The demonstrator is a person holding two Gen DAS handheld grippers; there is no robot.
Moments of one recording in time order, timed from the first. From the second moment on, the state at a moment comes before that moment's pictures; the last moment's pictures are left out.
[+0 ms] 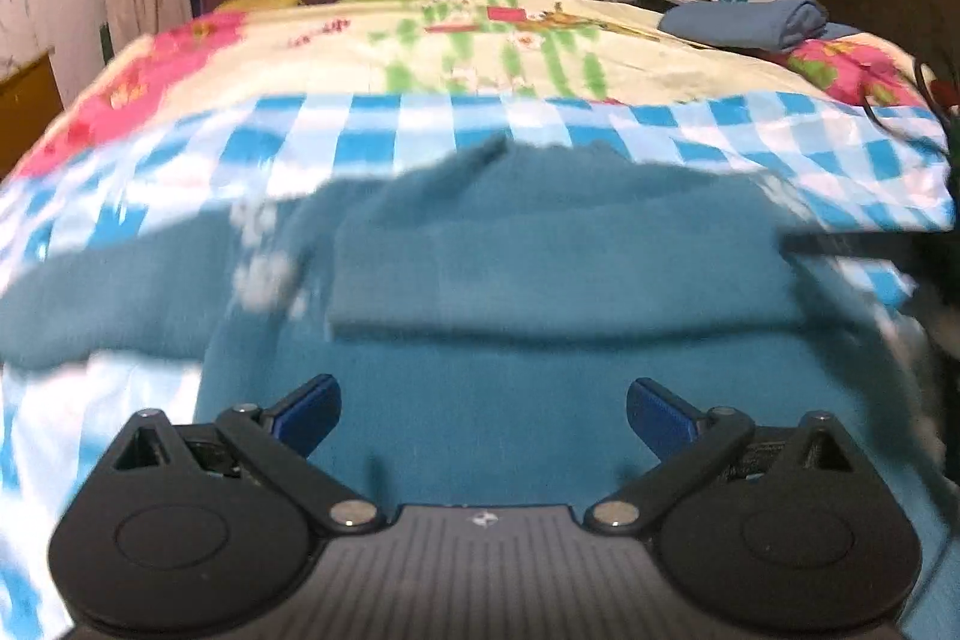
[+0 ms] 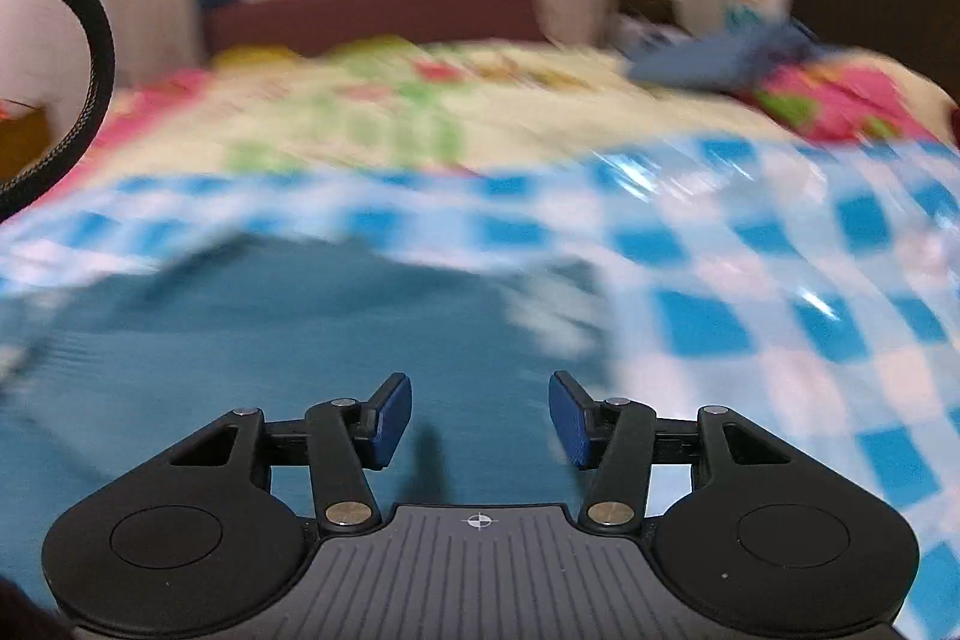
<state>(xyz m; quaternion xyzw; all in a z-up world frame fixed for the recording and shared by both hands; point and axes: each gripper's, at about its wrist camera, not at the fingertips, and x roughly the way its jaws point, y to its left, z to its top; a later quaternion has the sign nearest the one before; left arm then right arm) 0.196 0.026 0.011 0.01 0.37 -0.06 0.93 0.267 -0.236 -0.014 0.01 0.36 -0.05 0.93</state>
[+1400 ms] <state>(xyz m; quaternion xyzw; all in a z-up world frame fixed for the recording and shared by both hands) 0.165 0.083 0.010 0.04 0.38 0.00 0.92 0.250 -0.063 -0.009 -0.13 0.34 0.30 0.88</state>
